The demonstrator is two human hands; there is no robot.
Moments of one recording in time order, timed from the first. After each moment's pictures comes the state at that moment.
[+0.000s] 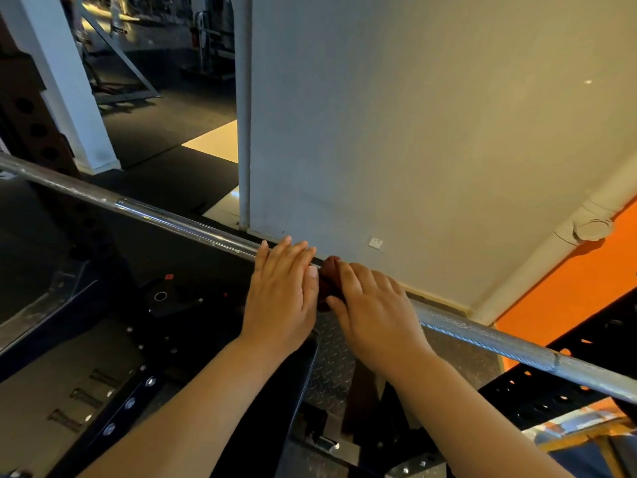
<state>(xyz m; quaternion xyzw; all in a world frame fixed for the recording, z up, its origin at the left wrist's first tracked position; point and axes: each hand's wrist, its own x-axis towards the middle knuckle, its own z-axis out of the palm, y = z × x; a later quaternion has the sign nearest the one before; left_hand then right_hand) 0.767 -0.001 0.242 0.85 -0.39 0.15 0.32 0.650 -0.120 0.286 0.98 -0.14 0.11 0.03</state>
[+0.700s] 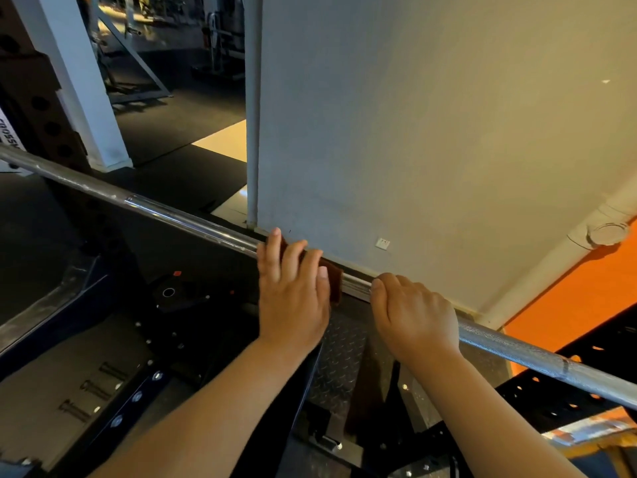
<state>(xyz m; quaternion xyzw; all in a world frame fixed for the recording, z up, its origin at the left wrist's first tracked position) 0.752 -0.015 0.239 0.87 -0.33 0.21 0.30 0.636 -0.148 0.287 0.96 -0.25 0.13 0.02</state>
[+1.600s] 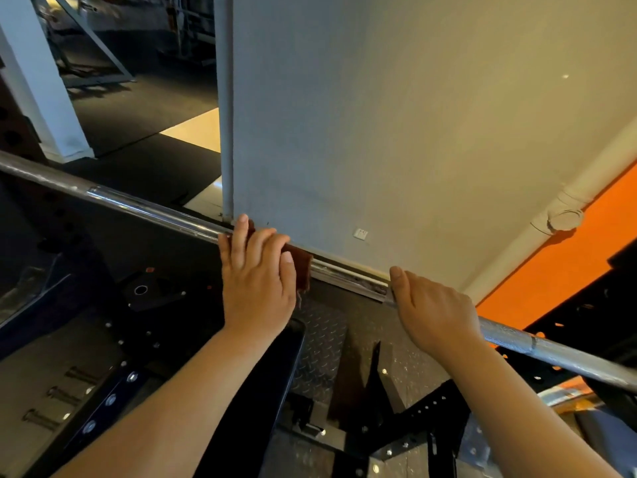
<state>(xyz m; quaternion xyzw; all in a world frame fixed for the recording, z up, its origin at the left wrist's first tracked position) 0.774 -0.003 0.234 0.87 -0.31 0.21 0.33 0.605 -0.182 0.297 0.95 -0.32 0.05 0.04</state>
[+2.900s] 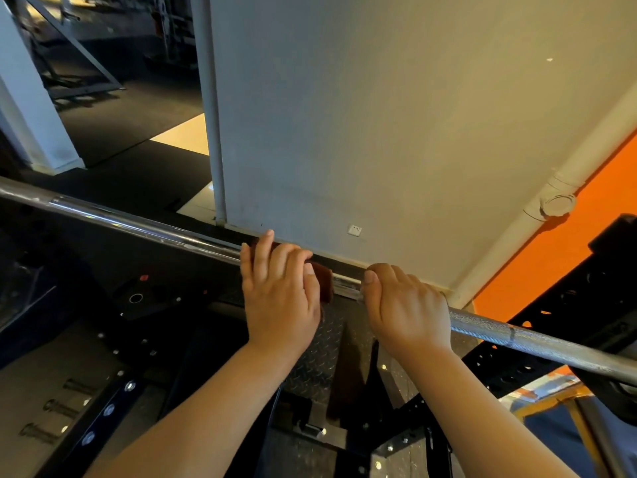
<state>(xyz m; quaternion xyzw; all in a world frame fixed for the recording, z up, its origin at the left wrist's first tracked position) 0.722 -0.047 0.239 0.84 -0.35 0.22 0.34 0.602 -0.179 0.271 0.93 -0.28 0.23 0.07</state>
